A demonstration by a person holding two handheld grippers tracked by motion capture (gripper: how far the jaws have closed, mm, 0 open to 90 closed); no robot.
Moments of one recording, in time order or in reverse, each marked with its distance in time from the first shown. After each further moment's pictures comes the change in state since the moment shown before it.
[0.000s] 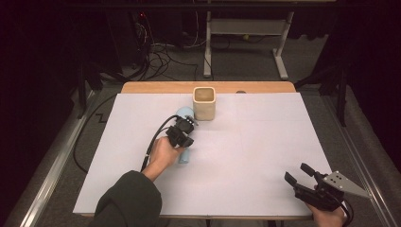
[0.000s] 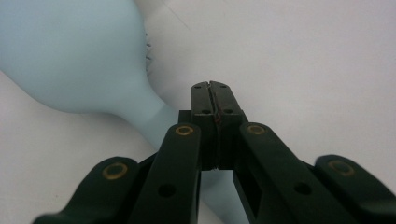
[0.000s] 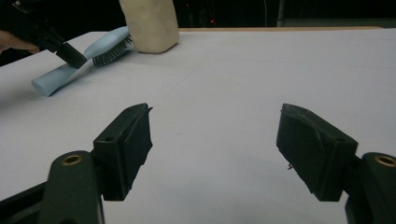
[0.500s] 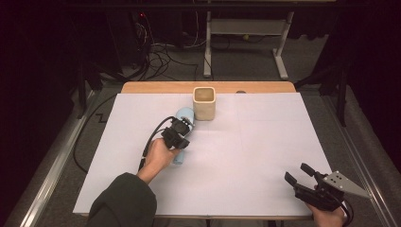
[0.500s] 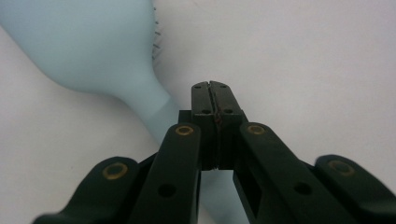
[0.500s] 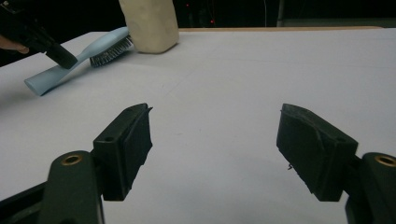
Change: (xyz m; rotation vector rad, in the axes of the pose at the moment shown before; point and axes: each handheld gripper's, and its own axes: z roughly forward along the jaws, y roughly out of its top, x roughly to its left) left arm 0.004 -0.013 -0.009 0.018 0.022 0.002; right arm 0.000 0.000 0.000 -0.002 0.000 0.001
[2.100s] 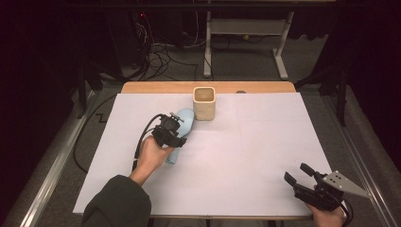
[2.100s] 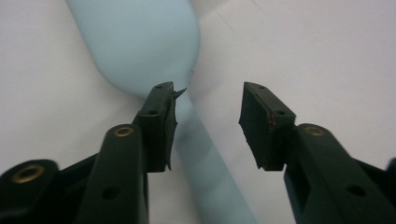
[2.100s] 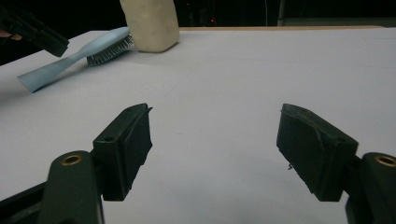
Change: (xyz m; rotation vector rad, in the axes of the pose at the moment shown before) left arm 0.017 -0.013 -0.018 -0.128 0.027 -0.097; right arm 0.000 0.000 0.001 0.005 0.002 -0.002
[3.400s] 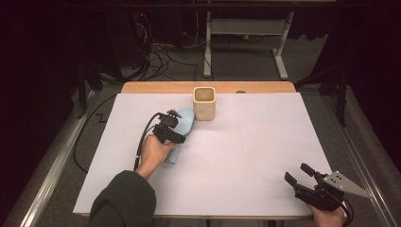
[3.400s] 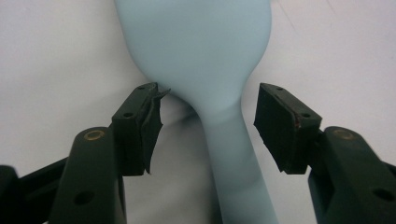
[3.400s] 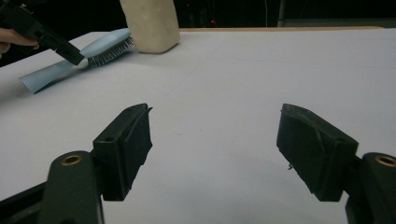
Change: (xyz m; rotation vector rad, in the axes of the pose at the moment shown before) left arm 0.017 0.005 0.030 0.079 0.039 -0.162; right arm 0.000 0.000 -0.001 -0.003 -0.001 0.002
